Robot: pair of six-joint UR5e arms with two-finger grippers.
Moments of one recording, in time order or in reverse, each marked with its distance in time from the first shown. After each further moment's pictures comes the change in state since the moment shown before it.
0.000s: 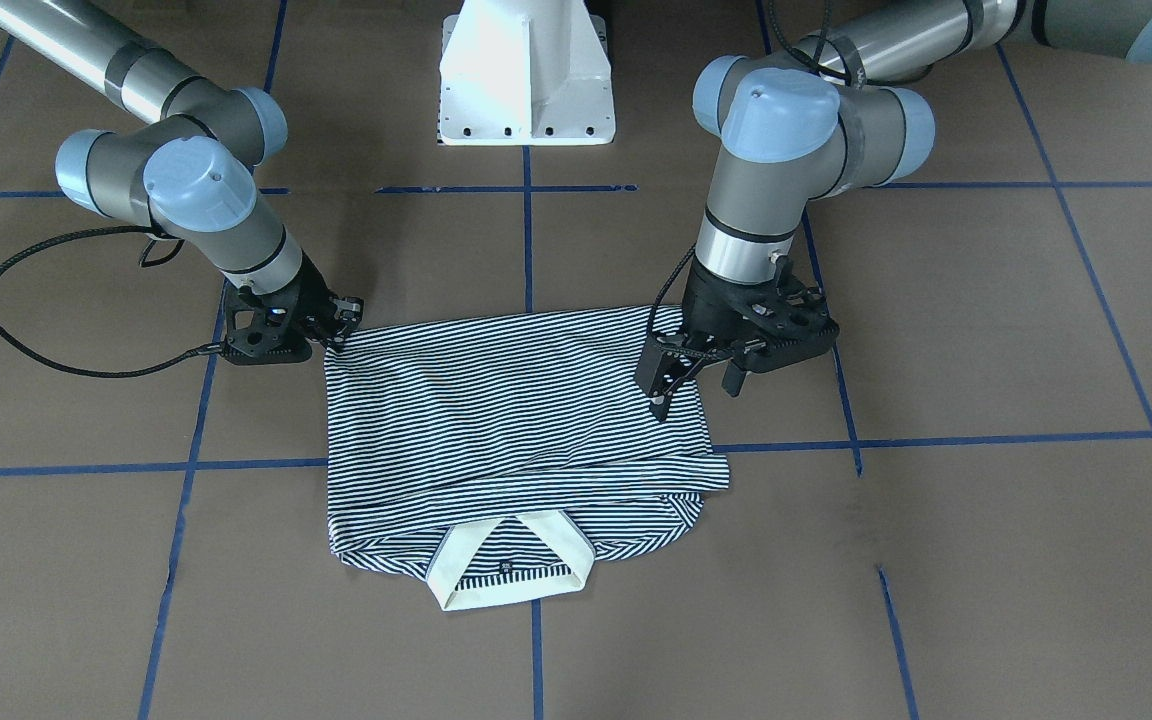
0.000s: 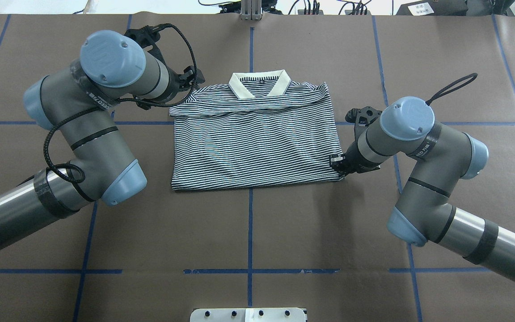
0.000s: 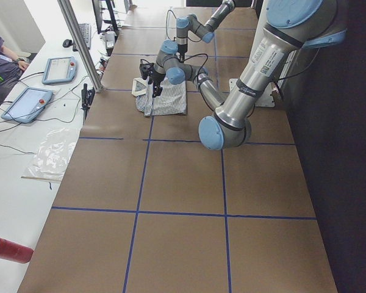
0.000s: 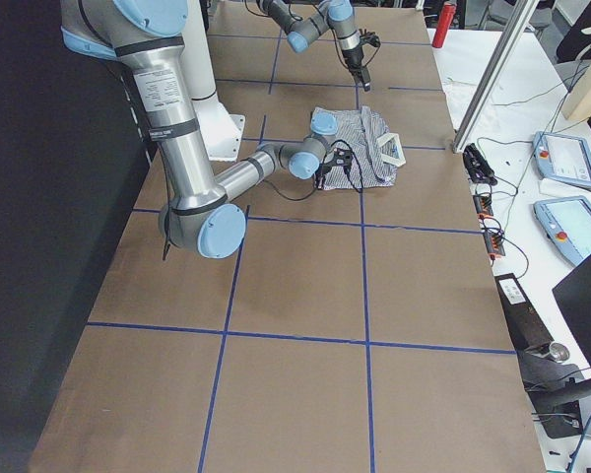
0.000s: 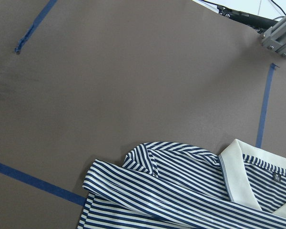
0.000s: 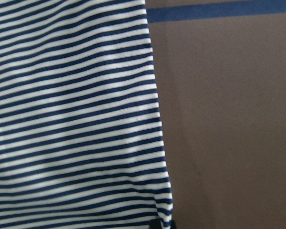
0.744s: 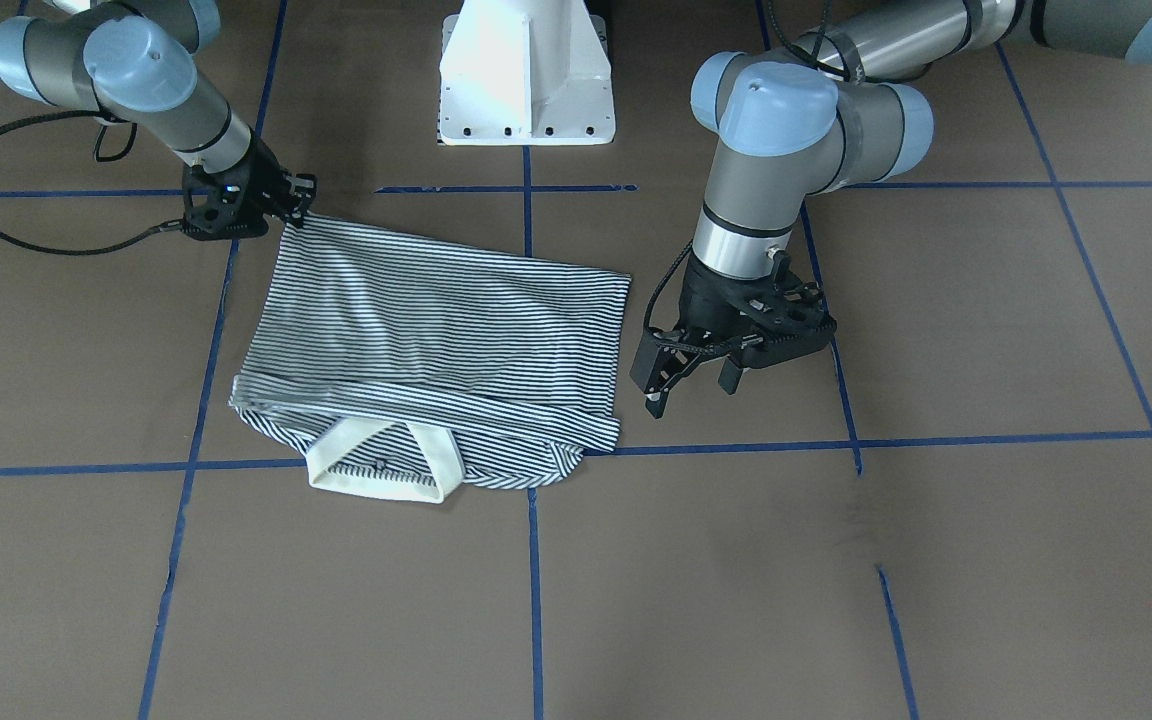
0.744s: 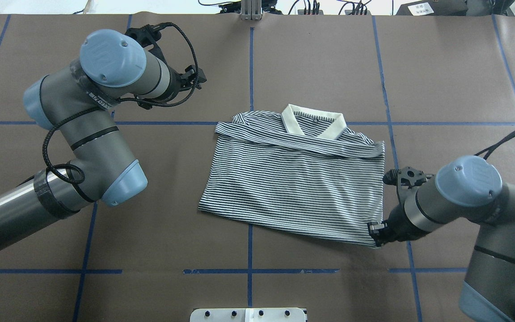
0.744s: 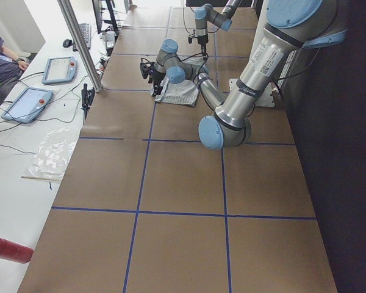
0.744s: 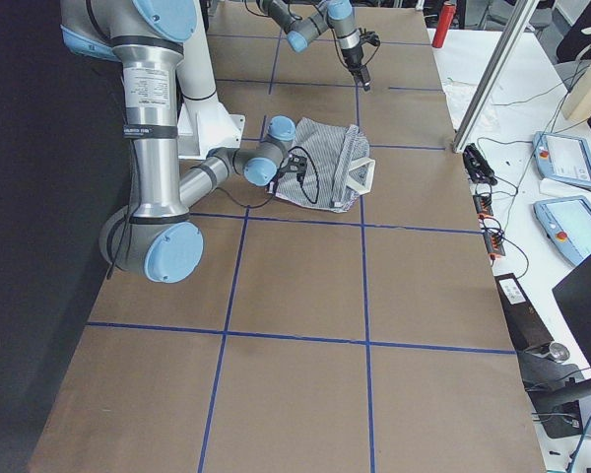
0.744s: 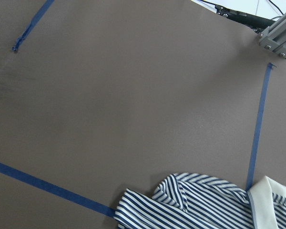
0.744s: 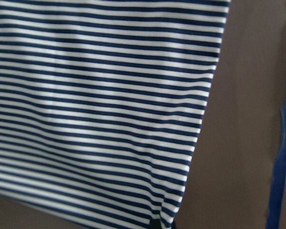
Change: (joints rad) left arm 0.002 -0.003 -0.013 0.004 0.000 -0.002; right arm -0.205 -0.381 0.393 -0.030 0.071 0.125
